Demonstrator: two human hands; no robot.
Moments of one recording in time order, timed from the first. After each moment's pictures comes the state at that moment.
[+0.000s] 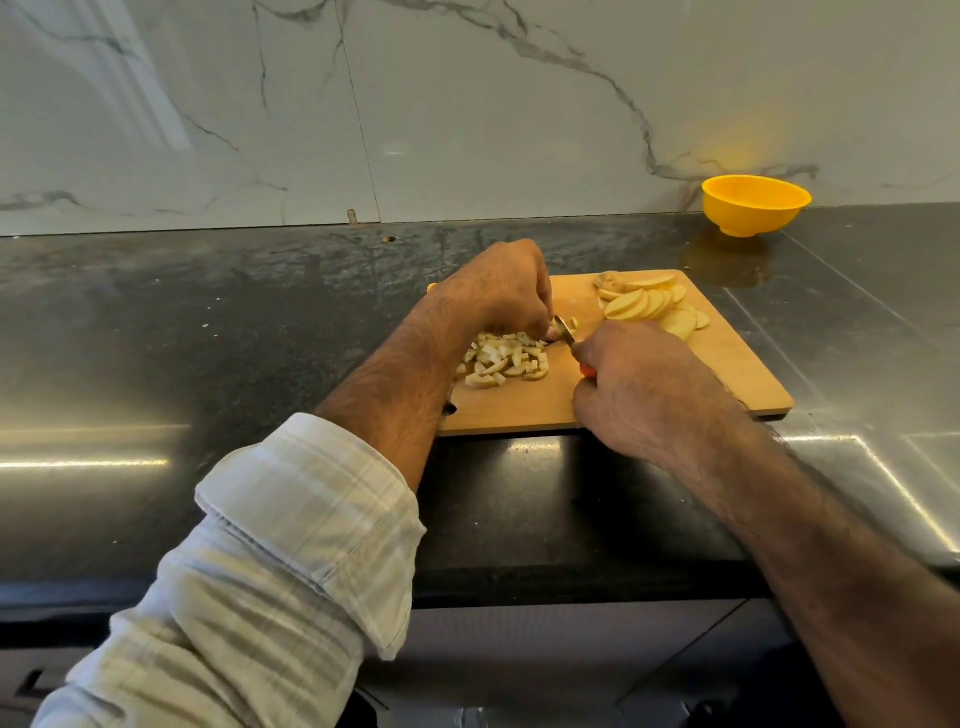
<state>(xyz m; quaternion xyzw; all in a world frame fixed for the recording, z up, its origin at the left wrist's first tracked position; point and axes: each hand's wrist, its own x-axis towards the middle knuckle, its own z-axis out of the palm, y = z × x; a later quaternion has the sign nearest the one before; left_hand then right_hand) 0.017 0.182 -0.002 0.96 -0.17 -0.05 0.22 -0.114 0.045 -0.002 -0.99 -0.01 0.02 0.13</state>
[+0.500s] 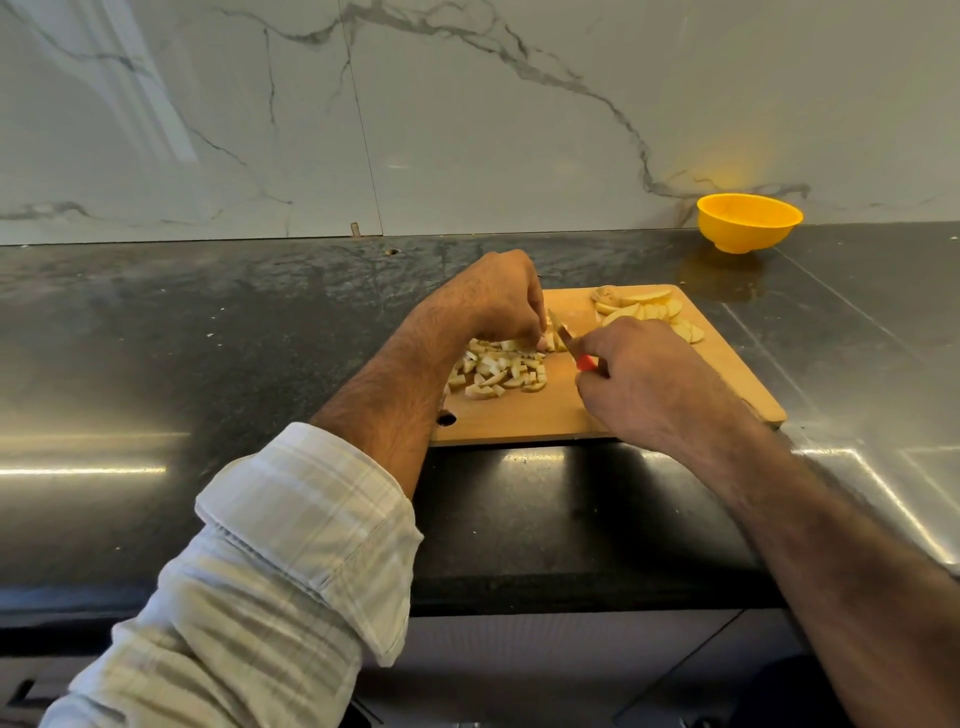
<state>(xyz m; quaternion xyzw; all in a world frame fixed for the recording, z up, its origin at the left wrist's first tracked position) 0.012 0.189 0.006 0.96 -0.17 -0.05 0.23 -0.104 0.031 -0.006 -0.98 -0.03 -0.04 0.17</state>
